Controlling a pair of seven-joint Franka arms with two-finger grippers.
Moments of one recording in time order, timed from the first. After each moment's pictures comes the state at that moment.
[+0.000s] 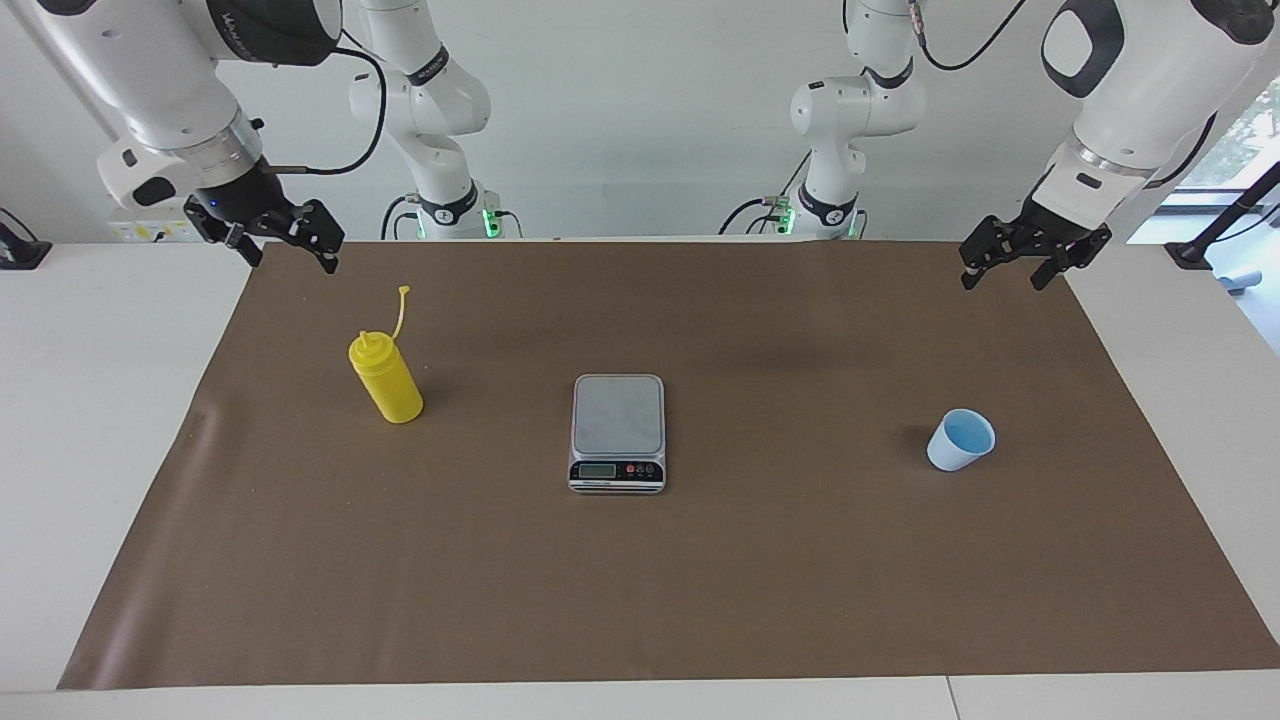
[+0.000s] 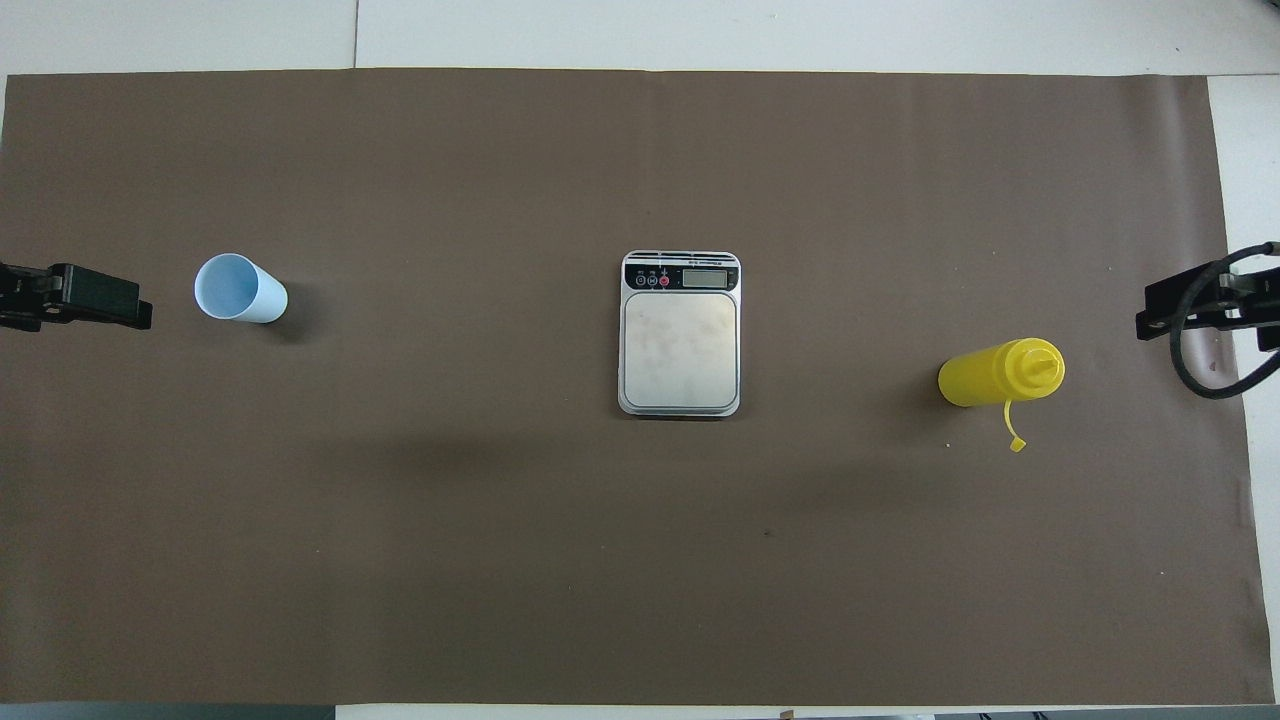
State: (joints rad) left arm 0.00 -0.03 -0.03 -1.66 -0.04 1.61 0.05; right arm -0.07 -0.01 0.02 -1.58 -0.01 1.47 0.07
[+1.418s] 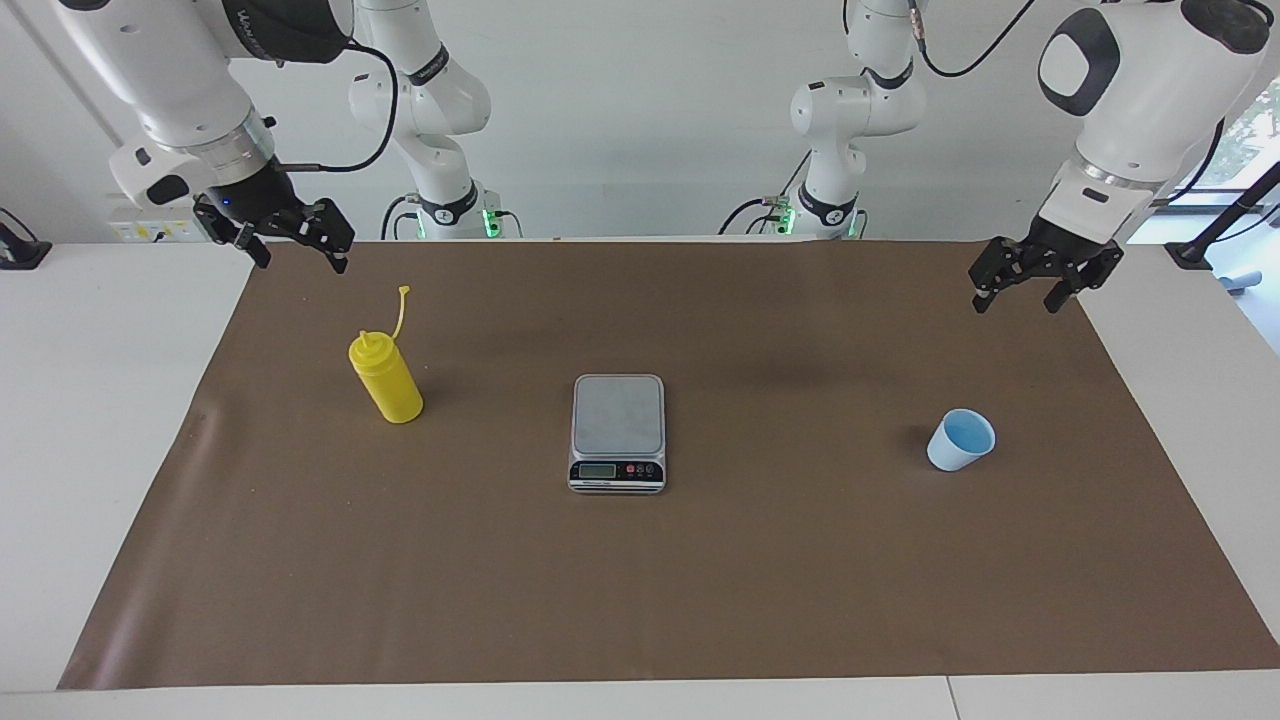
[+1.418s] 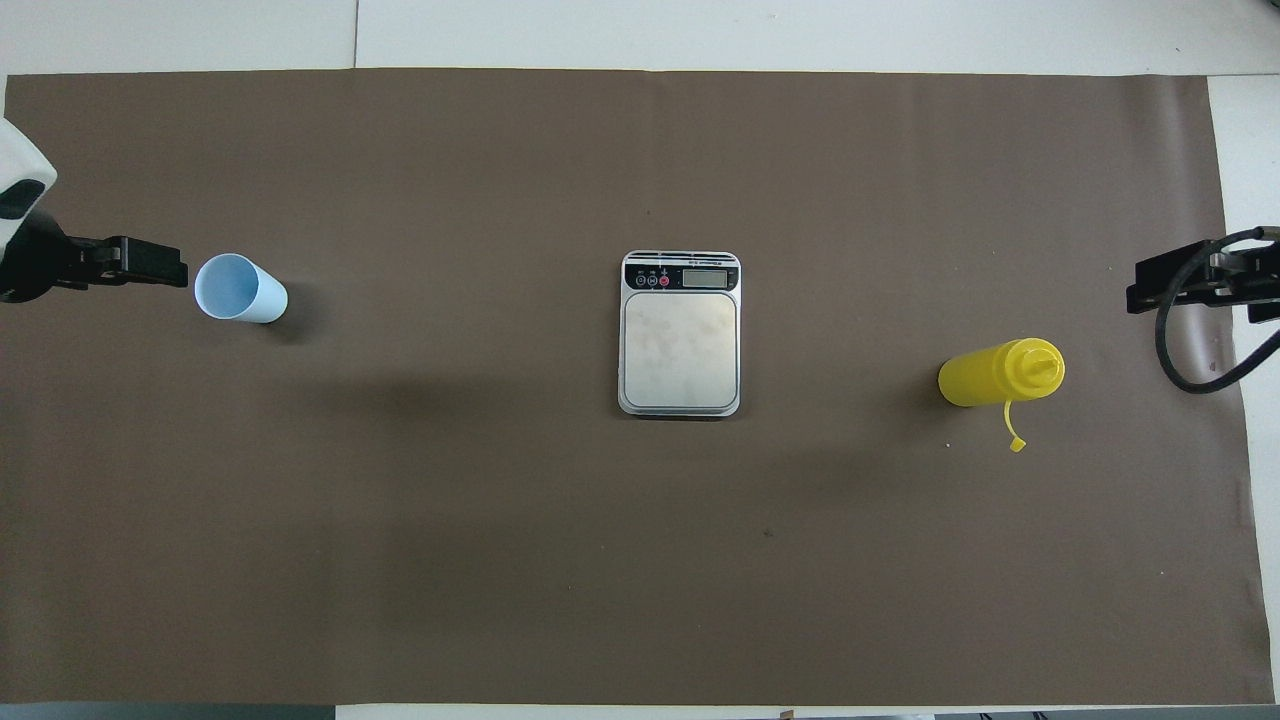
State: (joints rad) left arm 0.02 0.02 -0.03 -1.82 -0.02 1.94 0.06; right arm -0.06 -0.01 0.01 -1.58 -0.01 1.55 0.08
